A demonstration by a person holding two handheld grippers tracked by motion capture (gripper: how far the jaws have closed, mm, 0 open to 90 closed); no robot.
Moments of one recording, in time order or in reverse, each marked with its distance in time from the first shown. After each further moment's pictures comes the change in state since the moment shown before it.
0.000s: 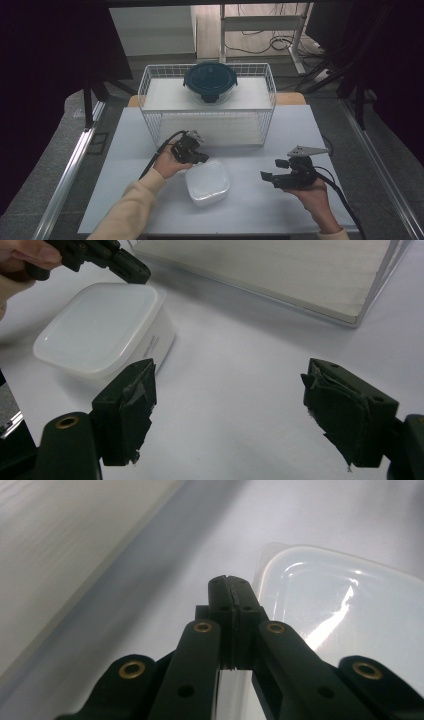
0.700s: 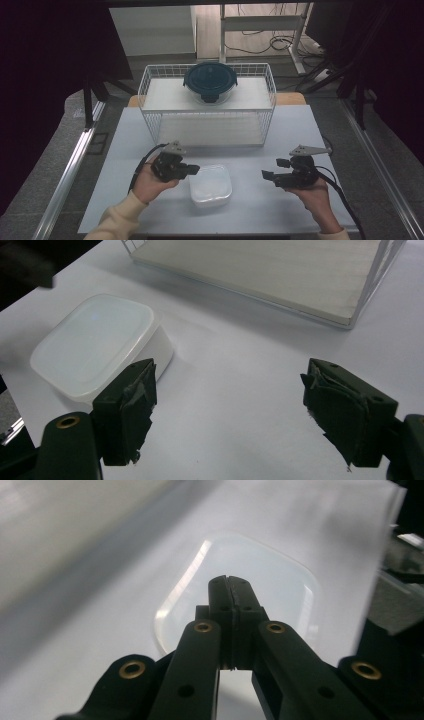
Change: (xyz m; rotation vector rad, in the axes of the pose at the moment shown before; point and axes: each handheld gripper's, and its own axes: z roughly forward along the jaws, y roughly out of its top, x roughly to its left) left arm -0.058 -0.053 -0.073 -0.168 -0.007 -0.079; right arm -0.002 0.000 -0.003 -0.018 -0.003 0.019
